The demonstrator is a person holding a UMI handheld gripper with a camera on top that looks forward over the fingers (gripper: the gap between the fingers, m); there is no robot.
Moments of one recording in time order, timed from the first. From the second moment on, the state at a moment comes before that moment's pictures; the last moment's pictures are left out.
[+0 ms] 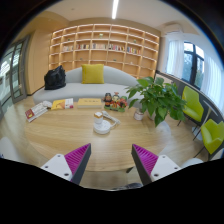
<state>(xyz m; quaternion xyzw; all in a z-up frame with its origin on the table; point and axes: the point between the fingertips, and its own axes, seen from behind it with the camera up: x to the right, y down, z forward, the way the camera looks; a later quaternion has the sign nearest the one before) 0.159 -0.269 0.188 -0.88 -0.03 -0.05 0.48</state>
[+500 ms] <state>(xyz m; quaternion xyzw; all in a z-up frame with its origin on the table) 0.116 -0.148 0.115 -0.86 -0.04 -0.01 0.51</state>
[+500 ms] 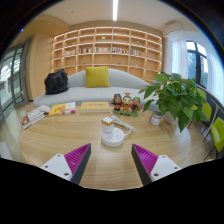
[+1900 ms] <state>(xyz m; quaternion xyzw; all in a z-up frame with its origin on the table) 0.206 0.044 0.186 -0.77 0.01 -0.07 0.63</state>
